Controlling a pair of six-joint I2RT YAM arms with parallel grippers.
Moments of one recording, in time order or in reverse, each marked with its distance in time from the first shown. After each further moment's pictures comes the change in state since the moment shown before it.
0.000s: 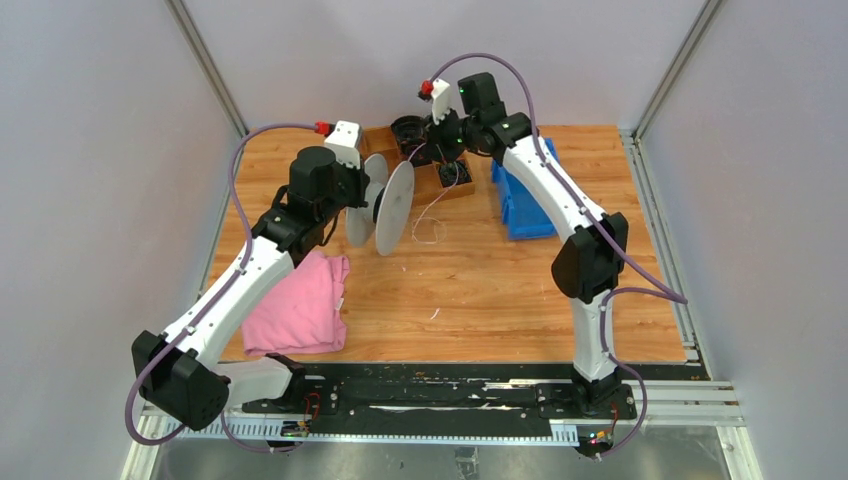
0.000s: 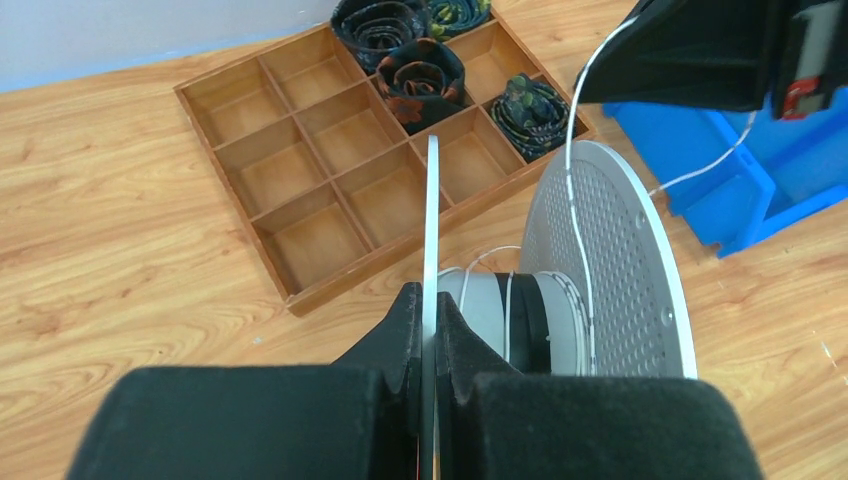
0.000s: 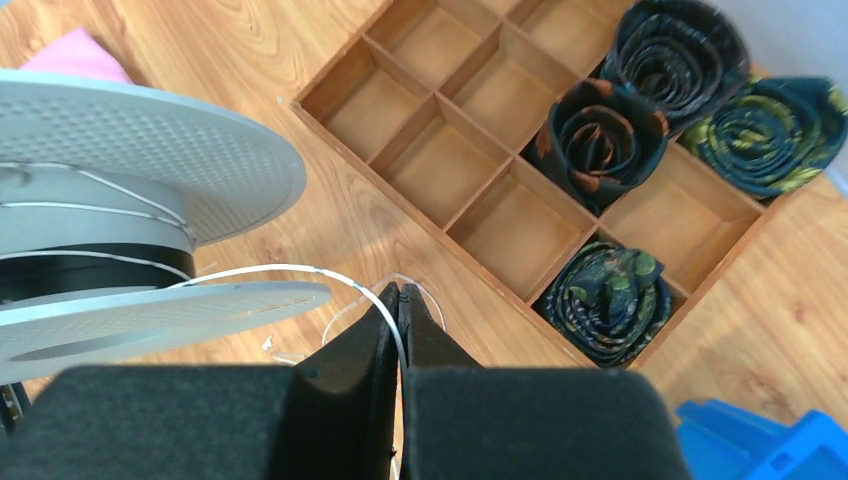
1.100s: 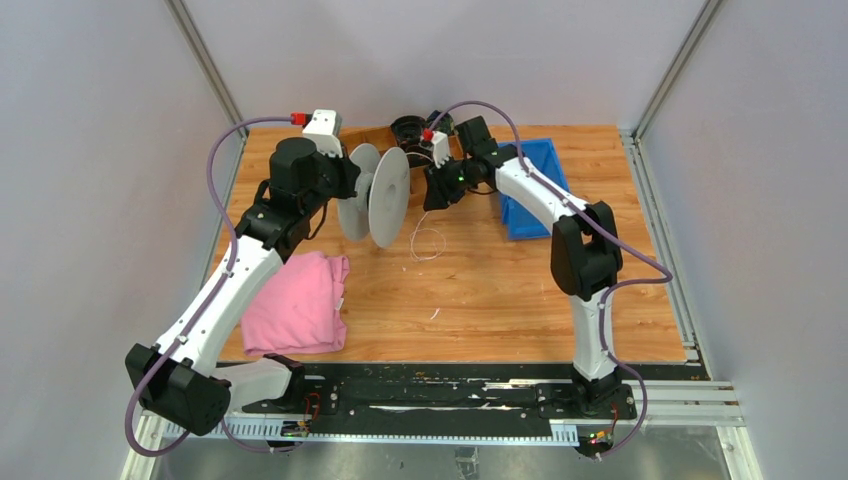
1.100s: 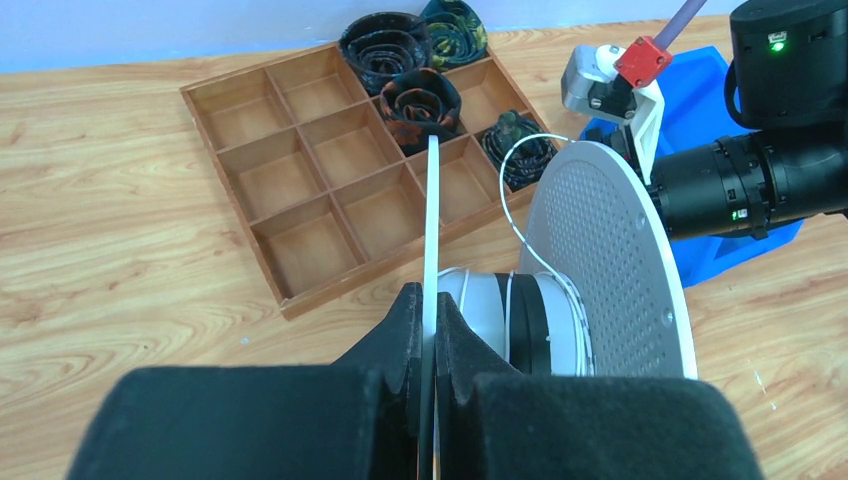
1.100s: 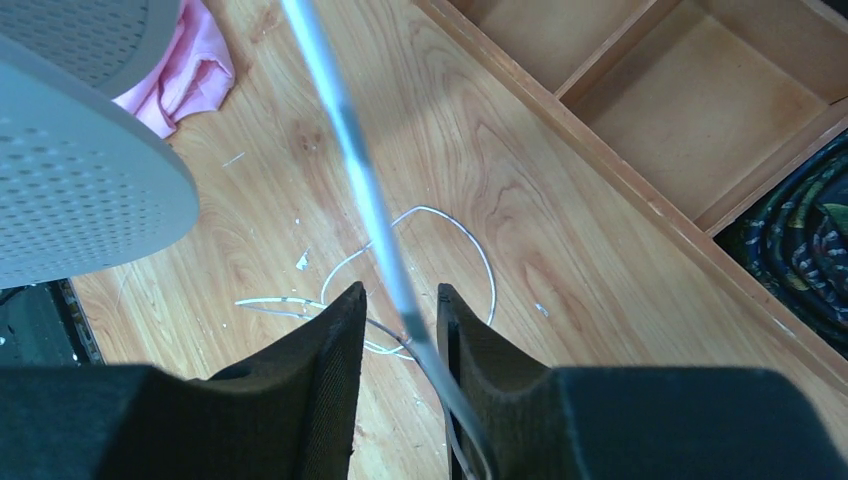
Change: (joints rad) left arm 0.078 -0.024 0.061 -0.052 0.072 -0.097; right arm -0.021 0.027 -0.366 0.094 -0.164 0.003
